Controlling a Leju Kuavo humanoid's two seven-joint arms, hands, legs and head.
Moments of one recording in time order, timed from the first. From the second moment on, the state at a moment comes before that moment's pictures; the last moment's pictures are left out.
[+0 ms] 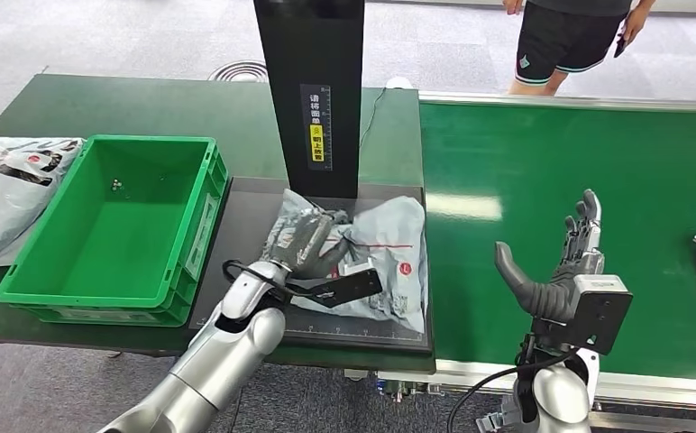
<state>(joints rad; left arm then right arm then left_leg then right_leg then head) -0.49 -0.22 -0.69 -0.85 -1.24 0.33 -0.23 -0.04 0.12 0.08 -1.64 0.21 -0.27 -0.44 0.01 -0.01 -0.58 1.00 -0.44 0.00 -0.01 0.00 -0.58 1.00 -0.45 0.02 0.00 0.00</state>
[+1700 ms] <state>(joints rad) -0.90 -0.05 -0.19 -0.65 -1.56 0.14 0.39 0.01 0.11 0.03 -1.69 0.25 -0.24 -0.42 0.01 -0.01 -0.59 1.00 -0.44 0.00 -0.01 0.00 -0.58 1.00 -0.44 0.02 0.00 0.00</state>
